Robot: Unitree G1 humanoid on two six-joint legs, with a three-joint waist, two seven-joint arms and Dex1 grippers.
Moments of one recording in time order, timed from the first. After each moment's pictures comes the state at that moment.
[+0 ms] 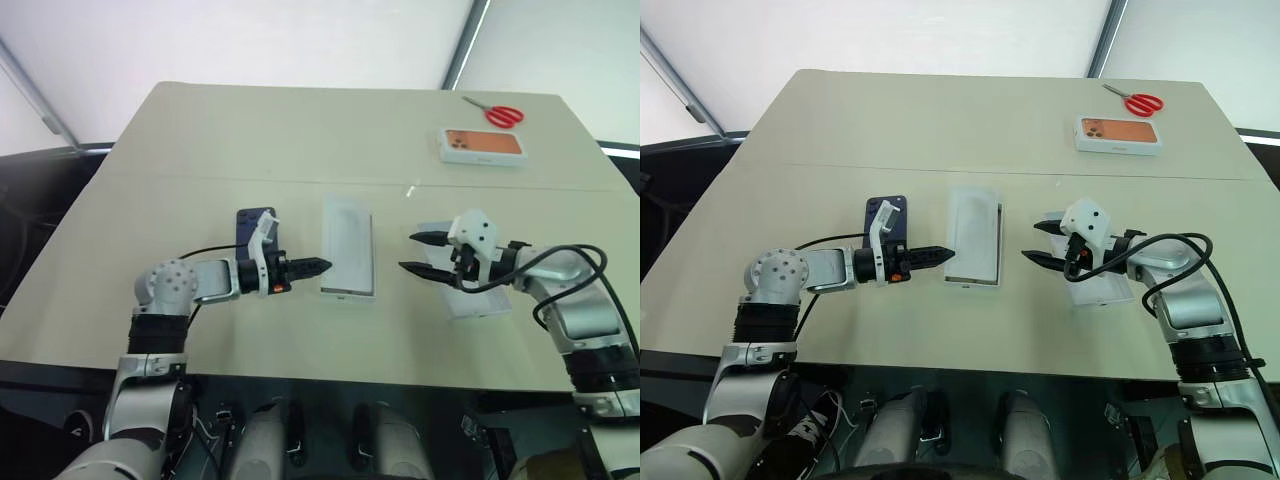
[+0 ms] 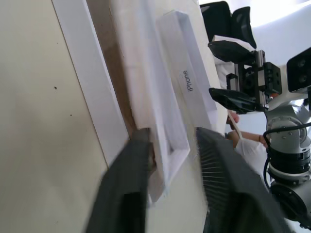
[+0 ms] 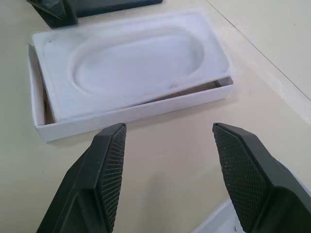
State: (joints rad) left arm -0.60 0.31 0.13 0.19 -1.02 1.33 -0.46; right arm -0.39 -0.73 0.01 0.06 0.26 0.21 1.05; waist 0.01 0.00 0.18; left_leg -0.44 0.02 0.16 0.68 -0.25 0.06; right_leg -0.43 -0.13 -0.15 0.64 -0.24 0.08
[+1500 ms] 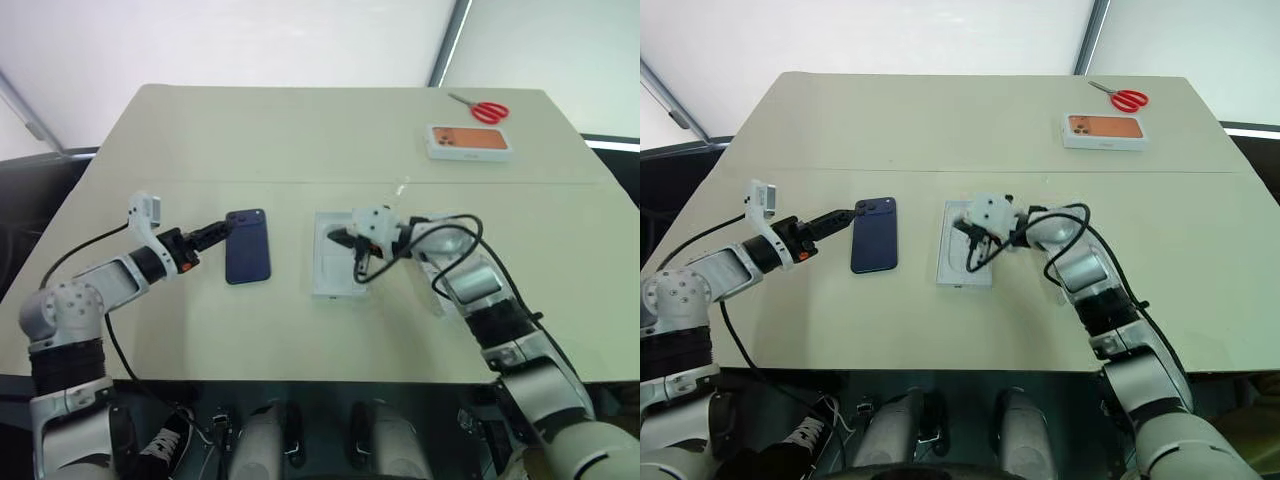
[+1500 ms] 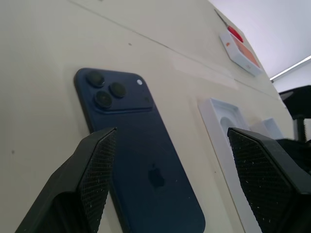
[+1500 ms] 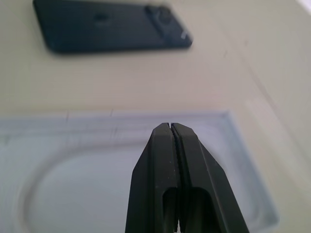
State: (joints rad) left arm -0.45 0.54 0.46 0.09 -0.91 1.12 -0.44; right arm -0.73 -0.39 0.27 0.24 -0.01 0.15 0.91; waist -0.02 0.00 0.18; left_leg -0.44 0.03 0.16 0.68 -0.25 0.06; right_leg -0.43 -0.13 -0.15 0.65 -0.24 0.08
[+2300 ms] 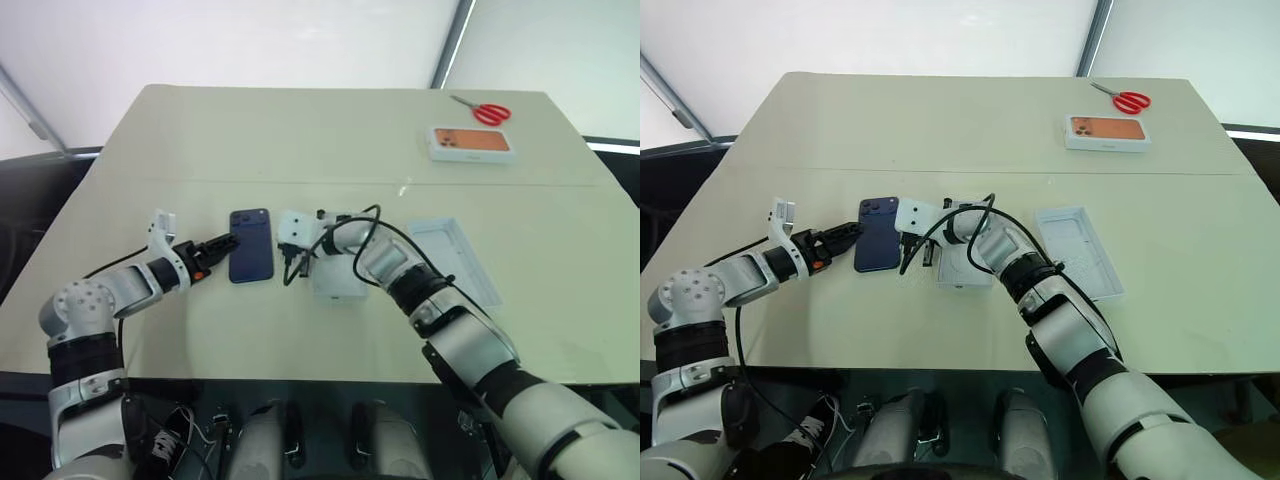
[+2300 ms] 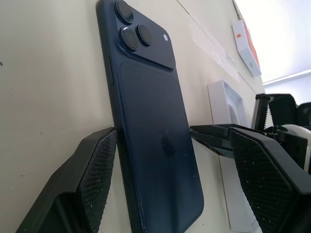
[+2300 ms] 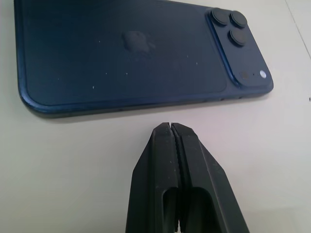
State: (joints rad) left arm -0.49 0.48 0.46 0.21 -0.92 1.23 -0.38; right arm -1.02 -0.10 0.46 0.83 -0.25 0.01 0.80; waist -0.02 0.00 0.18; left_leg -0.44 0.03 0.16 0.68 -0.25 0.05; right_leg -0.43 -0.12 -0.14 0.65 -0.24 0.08
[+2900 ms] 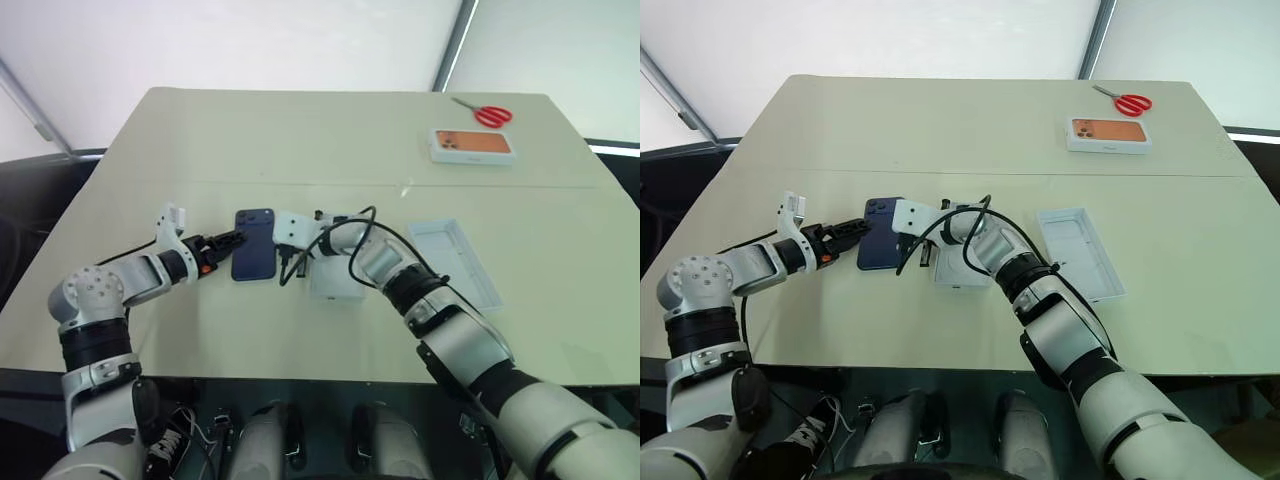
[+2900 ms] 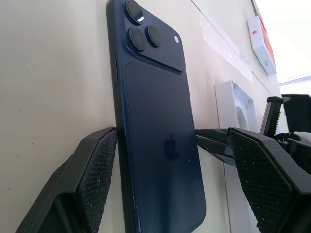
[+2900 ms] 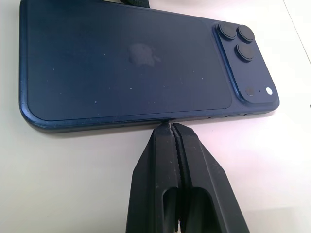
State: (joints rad) left arm -0.58 0.41 0.51 0.24 -0.86 1.32 -0.28; right arm -1.02 -0.07 0.43 0.86 -0.27 0.00 0.79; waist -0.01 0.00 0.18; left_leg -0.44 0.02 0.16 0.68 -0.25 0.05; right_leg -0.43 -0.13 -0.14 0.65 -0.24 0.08
